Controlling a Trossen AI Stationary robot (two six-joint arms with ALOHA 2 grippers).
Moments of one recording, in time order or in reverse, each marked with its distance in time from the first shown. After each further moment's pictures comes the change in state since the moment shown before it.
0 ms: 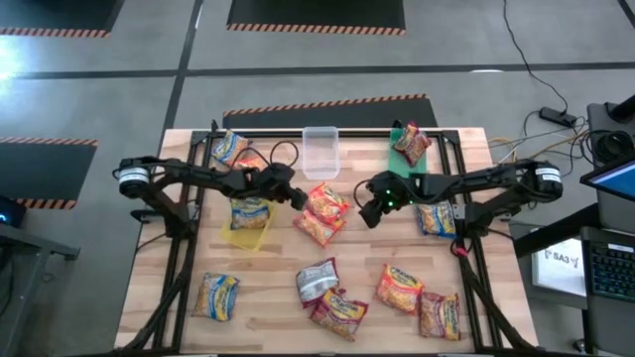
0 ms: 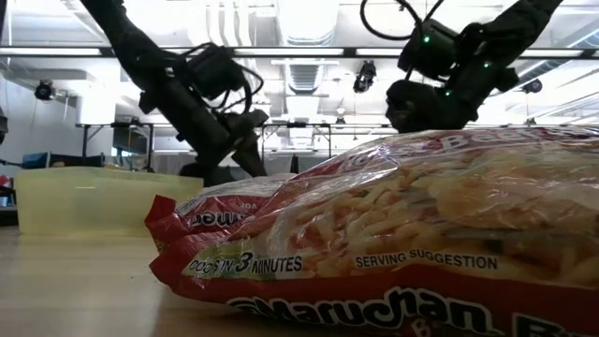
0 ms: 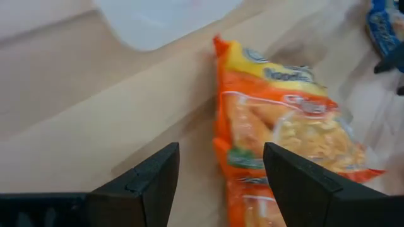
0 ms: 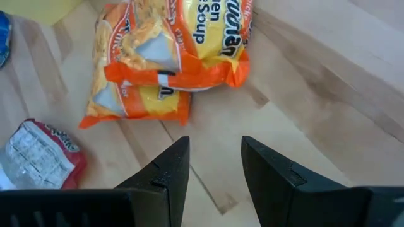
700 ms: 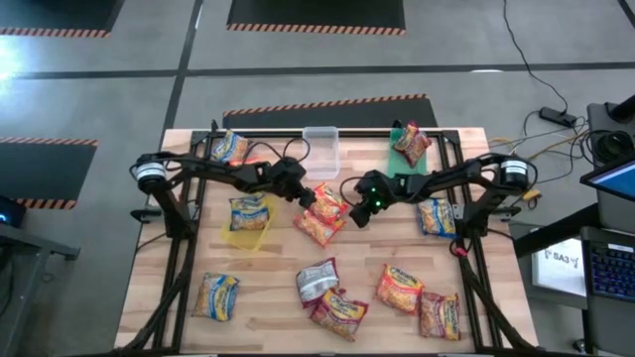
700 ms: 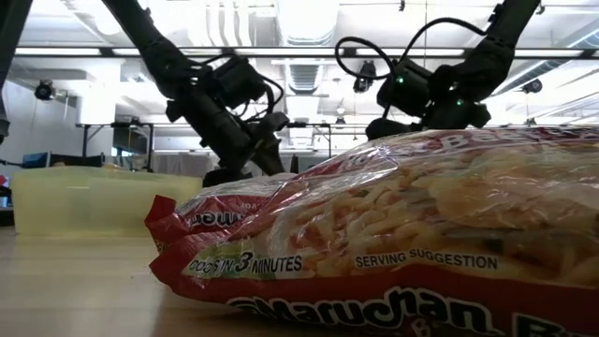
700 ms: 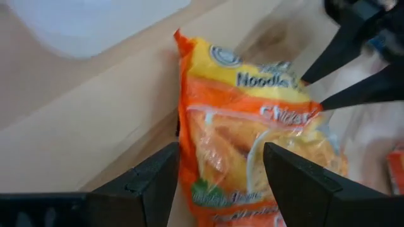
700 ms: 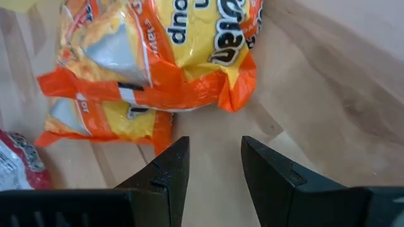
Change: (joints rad) left arm 0.036 0.138 0.135 -0.014 0.146 0.050; right arm -0.055 0.257 0.027 0.212 -0.105 -0.063
